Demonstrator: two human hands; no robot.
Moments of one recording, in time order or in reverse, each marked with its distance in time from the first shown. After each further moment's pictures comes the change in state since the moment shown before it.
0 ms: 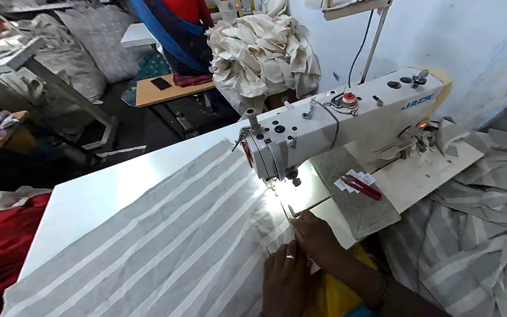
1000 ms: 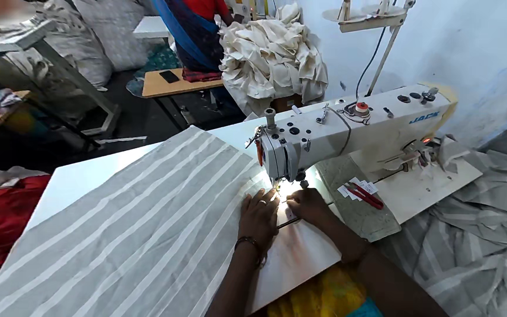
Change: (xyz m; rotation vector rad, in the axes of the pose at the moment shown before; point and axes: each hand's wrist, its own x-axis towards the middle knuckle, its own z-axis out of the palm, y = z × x) left_hand 0.089 -0.095 0.027 -0.213 -0.247 -0.159; right_hand 0.075 0.007 -0.031 0.052 -0.047 0.011
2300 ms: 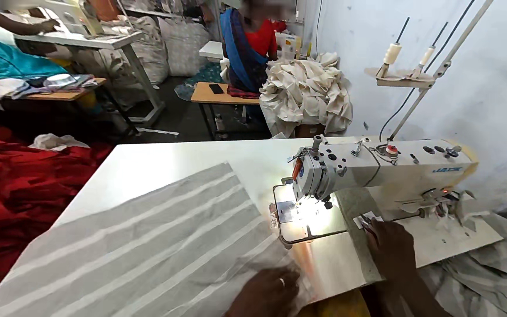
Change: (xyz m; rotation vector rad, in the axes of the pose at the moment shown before) left_hand -0.121 0.009 -0.026 -0.018 -0.011 0.445; right_hand -0.083 0.112 -0.048 -0.589 0.559 -0.101
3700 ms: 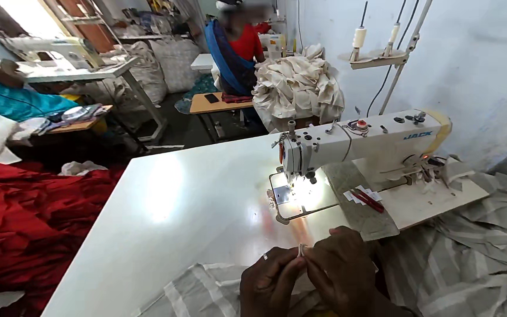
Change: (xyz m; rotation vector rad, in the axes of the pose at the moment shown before) left_hand 0.024 0.106 -0.078 -0.877 0.723 -0.357; right_hand -0.049 -0.160 -0.105 0.653 0.514 -0.374
